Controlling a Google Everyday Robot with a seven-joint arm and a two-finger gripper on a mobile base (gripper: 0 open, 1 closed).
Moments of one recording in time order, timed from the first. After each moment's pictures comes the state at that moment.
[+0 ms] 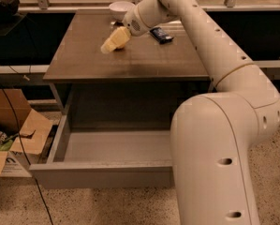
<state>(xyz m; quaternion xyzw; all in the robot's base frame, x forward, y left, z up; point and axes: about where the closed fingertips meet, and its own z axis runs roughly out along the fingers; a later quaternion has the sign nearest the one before) 0.797 0.073 0.894 -0.52 0.72 0.24 0.38</state>
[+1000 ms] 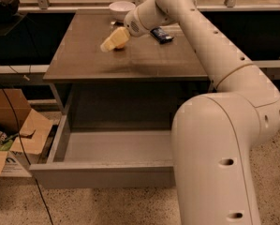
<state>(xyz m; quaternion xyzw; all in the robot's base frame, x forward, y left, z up) 0.821 0.068 0.885 -0.48 0.74 0.22 0.41</state>
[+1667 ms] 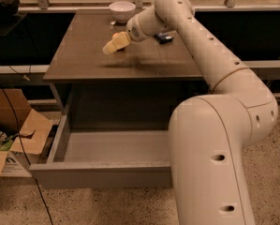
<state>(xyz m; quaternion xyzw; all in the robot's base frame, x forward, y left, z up) 0.845 0.059 0.859 -0.44 0.77 0.22 0.41</state>
